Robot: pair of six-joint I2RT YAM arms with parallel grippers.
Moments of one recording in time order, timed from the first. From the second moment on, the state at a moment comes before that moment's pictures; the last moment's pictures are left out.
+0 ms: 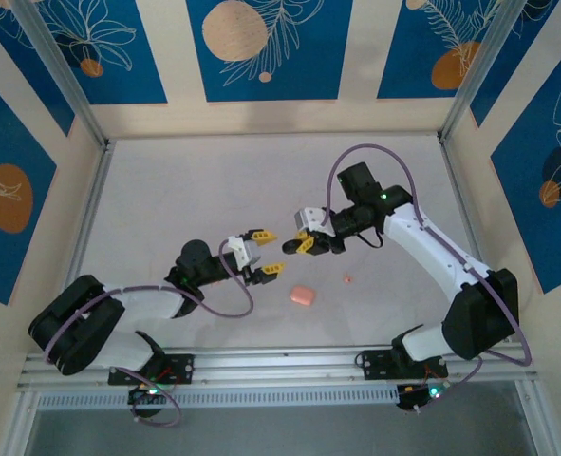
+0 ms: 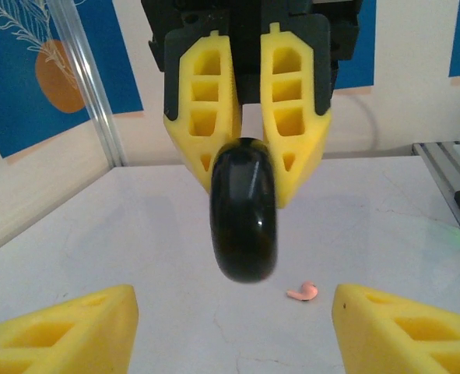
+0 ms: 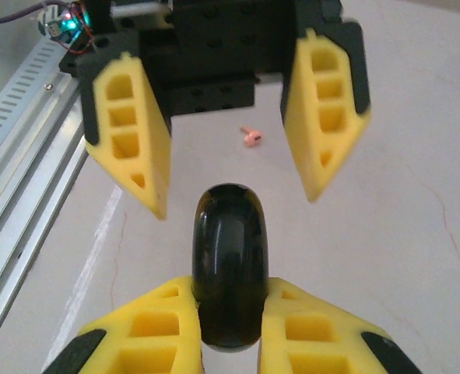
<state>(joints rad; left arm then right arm) -0.72 1.36 0.36 1.02 0.55 0.17 0.44 1.41 1.21 -0.94 -0.86 -1.16</state>
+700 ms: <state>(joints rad) -0.72 1.28 0.44 0.58 0.26 0.22 0.14 1.93 1.52 -1.17 -0.76 -0.75</state>
